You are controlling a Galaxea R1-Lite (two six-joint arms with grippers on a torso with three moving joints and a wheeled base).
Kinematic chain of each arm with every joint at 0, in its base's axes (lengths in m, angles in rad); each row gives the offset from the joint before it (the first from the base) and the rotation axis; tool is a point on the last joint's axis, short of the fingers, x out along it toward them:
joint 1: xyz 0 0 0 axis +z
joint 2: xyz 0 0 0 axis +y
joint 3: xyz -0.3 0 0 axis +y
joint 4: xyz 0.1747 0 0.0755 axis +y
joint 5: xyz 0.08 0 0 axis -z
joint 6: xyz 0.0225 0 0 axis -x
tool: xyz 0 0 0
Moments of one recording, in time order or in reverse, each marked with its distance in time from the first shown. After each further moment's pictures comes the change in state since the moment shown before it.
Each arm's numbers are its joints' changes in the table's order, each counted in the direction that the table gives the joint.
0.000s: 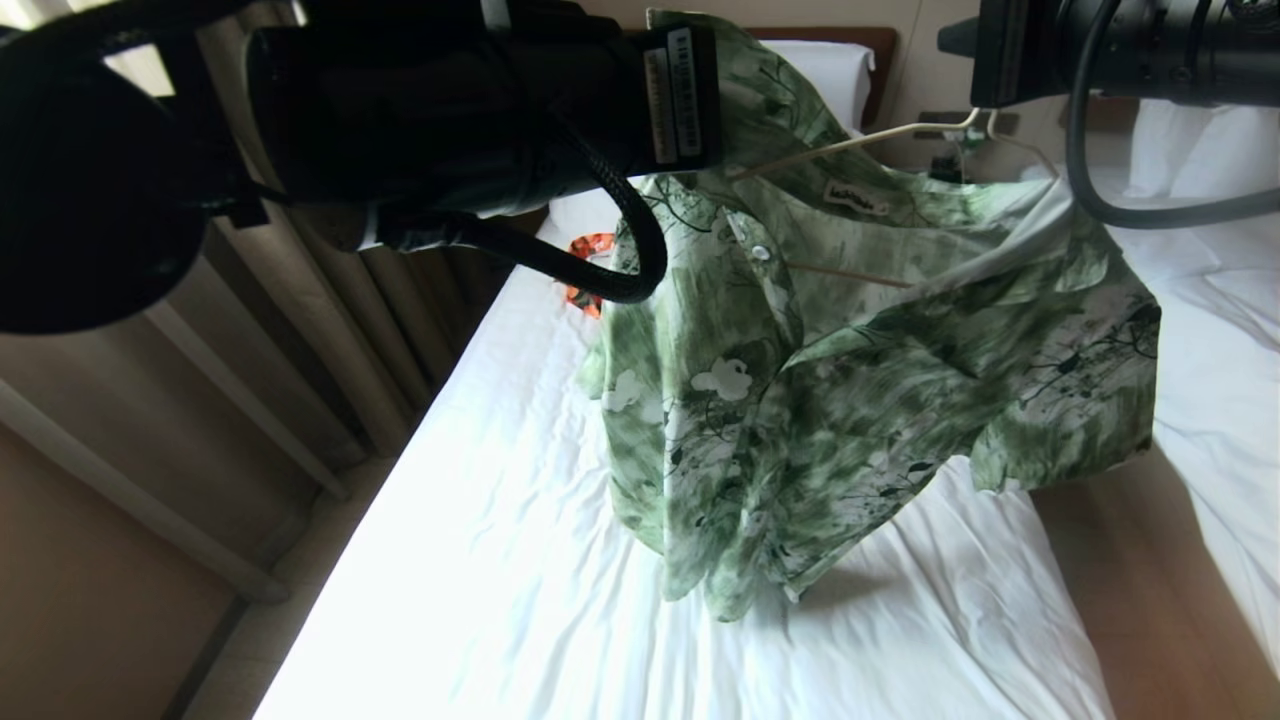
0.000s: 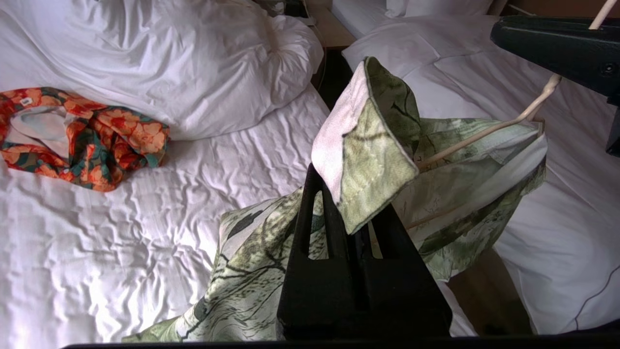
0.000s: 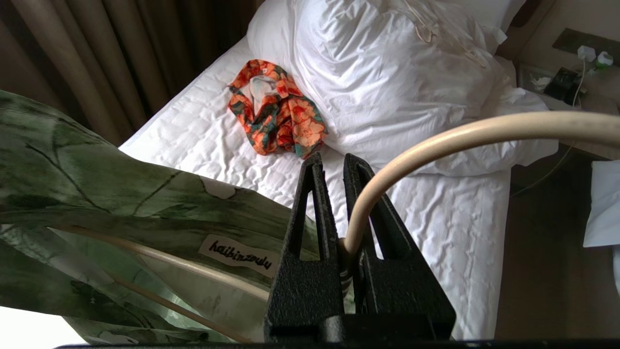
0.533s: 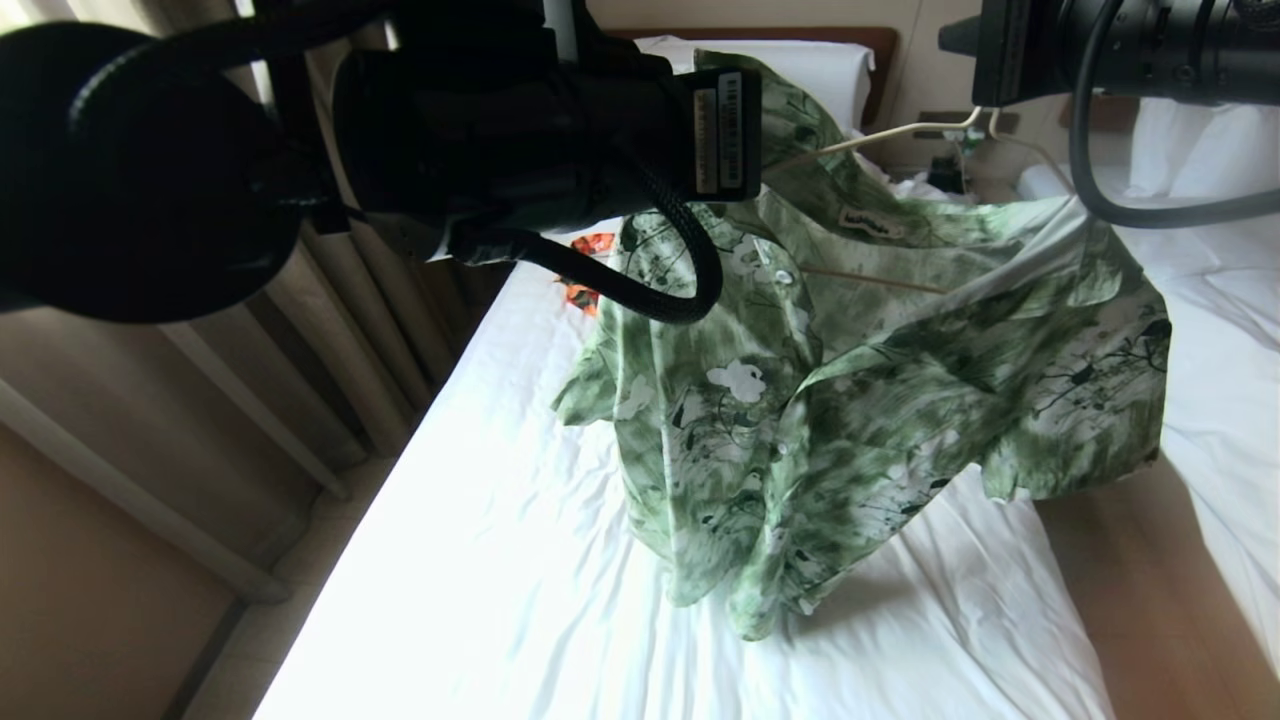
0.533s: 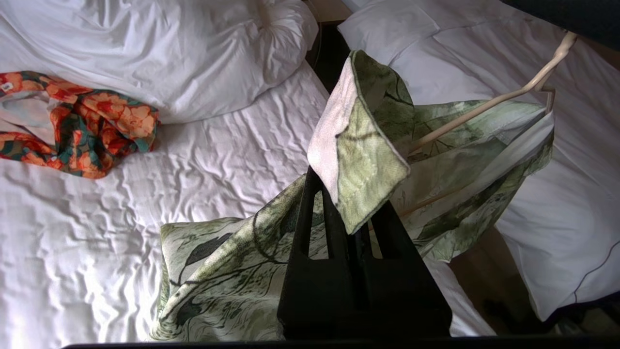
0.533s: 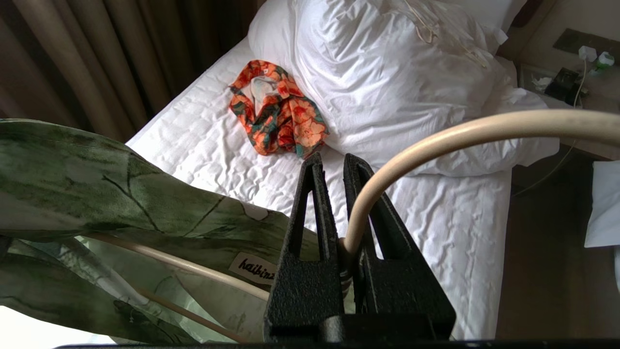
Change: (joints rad) left arm -0.021 0.055 -0.061 0.068 -0.003 -0.006; right arm 0.003 -0.003 0.001 0.001 0.000 -0.001
